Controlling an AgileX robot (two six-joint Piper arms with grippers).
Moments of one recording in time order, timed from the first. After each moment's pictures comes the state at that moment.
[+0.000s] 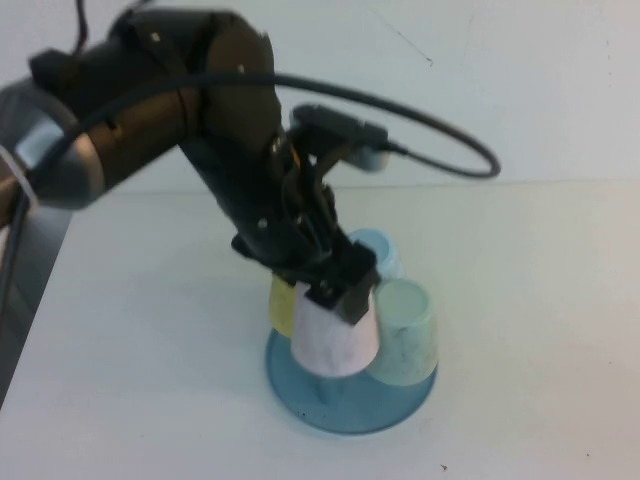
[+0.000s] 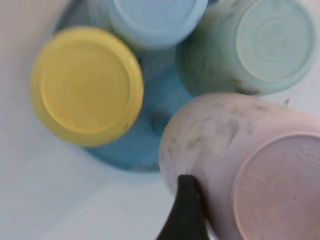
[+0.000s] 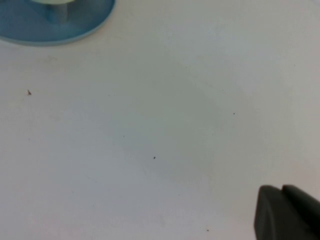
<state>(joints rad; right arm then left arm) -0.05 0.42 -0.33 0.39 0.73 -0.83 -0.58 1.71 -1.60 -0.22 1.25 0.17</state>
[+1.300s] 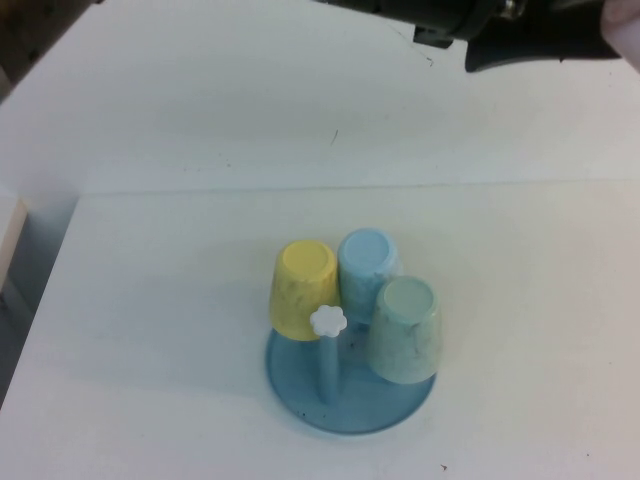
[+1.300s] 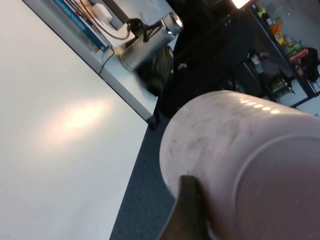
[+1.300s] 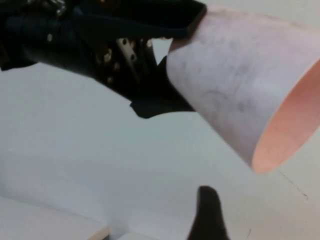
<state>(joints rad) -0.04 0.42 -0.48 1.70 0.66 -1.48 -0.59 1.68 -1.94 -1.18 1.14 0.21</state>
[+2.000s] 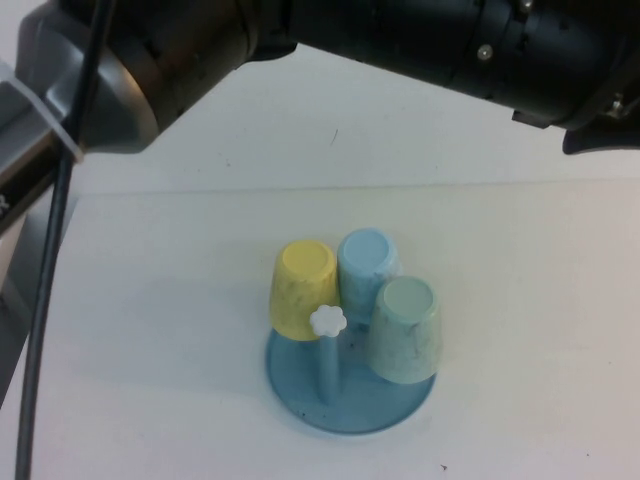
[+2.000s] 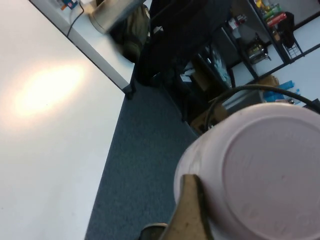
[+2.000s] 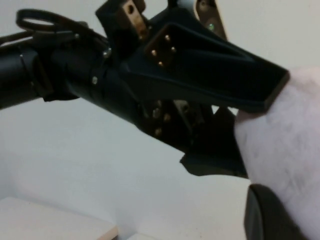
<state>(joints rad) -0.04 0.42 -0.48 1.71 0.66 -1.48 -0.71 1.78 -1.95 -1.22 1.14 0.26</state>
